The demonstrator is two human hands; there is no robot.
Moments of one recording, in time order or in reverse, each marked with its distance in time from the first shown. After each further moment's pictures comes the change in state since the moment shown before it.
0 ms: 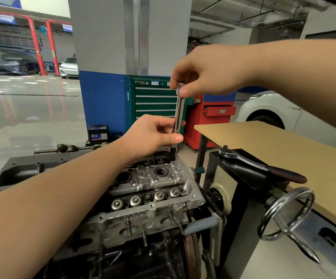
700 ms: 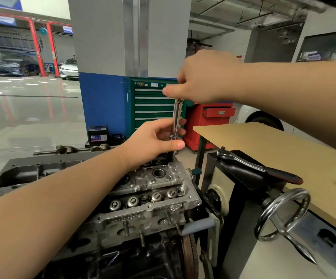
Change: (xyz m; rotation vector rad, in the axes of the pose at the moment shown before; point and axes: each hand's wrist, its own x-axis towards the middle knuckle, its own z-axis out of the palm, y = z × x) left_hand -0.008 0.002 0.011 -0.179 -0.059 -0.002; right_hand 0.006 -0.012 0.017 -0.251 0.193 0.300
